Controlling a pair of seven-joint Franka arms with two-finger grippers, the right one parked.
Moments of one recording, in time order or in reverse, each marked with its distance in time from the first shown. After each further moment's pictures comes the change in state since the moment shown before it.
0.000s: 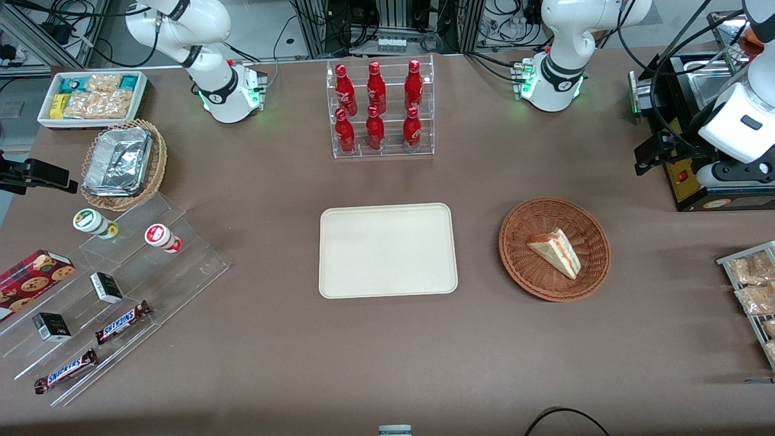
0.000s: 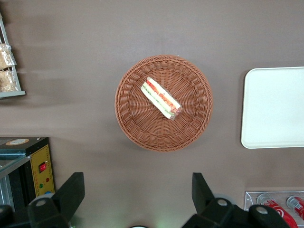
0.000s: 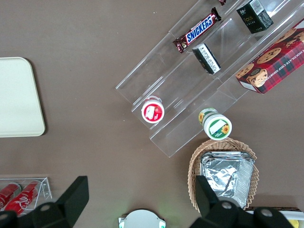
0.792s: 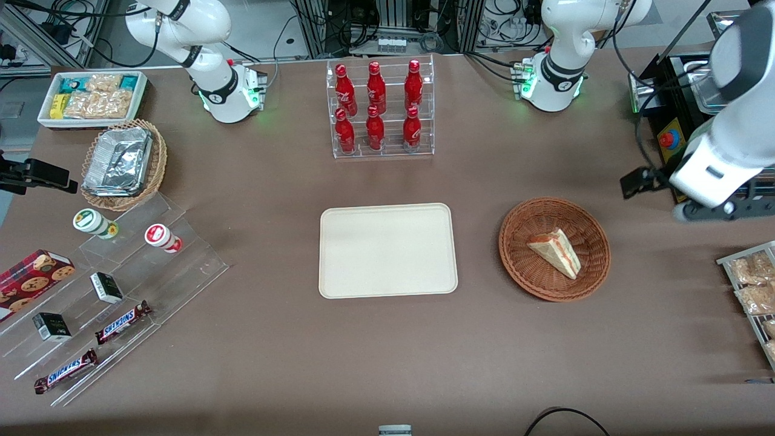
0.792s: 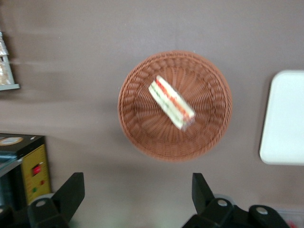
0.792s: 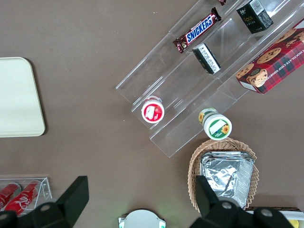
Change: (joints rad) arm 0.003 0.085 -0.013 -0.139 0.040 0.178 -0.105
